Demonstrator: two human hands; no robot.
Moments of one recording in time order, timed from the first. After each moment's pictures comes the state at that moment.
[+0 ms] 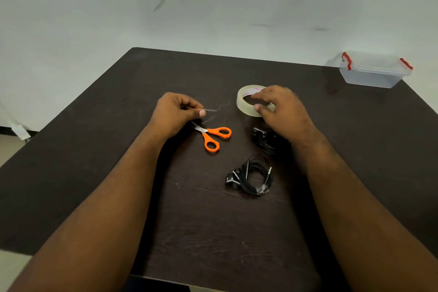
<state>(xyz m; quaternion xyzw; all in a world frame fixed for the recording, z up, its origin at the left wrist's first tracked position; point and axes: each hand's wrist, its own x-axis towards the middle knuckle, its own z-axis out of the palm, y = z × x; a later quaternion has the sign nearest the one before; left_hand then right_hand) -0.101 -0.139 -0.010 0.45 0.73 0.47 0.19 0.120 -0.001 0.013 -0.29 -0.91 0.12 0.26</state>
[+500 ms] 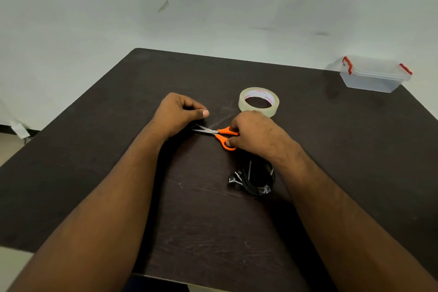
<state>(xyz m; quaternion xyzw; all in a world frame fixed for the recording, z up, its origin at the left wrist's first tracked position) -0.103 -0.140 -0.009 0.45 0.72 0.48 0.23 0.083 -0.068 0.032 -0.31 -0.95 0.06 -0.02</state>
